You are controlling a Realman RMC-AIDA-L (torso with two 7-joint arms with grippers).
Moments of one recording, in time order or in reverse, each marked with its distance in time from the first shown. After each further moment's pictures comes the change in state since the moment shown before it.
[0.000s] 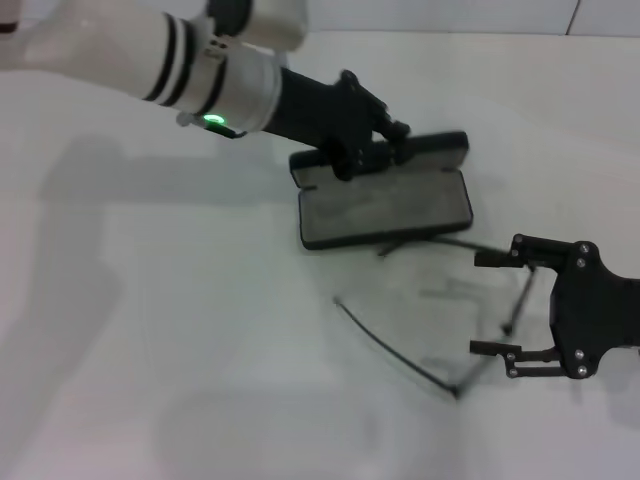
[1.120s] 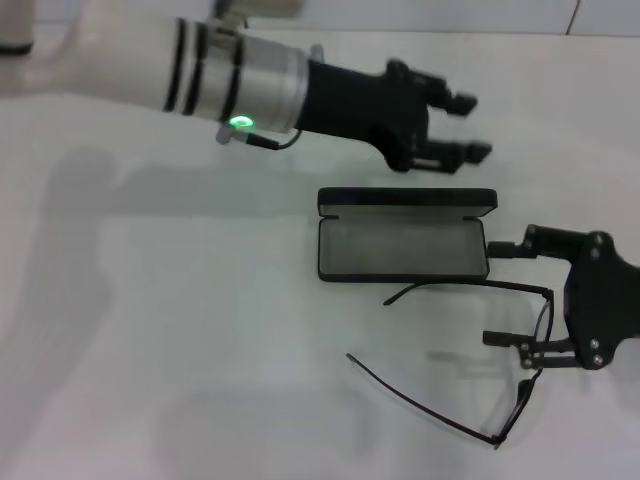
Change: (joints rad) left arm 0.038 0.002 -0.002 0.075 -0.179 0.155 -0.062; right arm -0.013 -0.013 0.009 -0.066 -0.008 -0.012 0.086
